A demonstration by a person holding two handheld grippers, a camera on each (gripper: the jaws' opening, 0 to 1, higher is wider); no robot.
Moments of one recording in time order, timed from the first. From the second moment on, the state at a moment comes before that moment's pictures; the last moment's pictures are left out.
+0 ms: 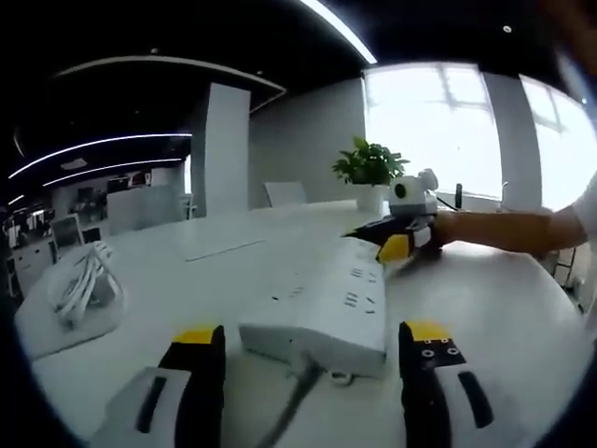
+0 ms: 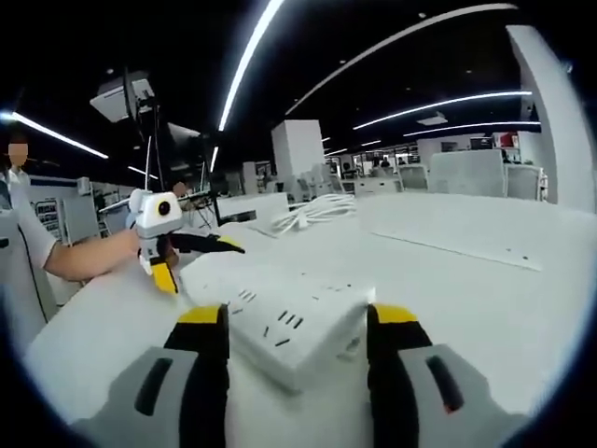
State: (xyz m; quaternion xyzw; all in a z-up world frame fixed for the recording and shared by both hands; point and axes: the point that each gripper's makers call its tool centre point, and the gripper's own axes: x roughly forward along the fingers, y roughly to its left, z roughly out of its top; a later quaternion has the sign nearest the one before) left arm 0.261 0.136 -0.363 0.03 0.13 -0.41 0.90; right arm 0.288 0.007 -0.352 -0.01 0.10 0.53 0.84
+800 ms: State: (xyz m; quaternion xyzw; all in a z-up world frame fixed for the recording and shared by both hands) left arm 0.258 0.126 -0.374 0.04 0.15 -0.42 0.89; right arm 0.307 0.003 -0.351 -0.01 0.10 0.53 0.84
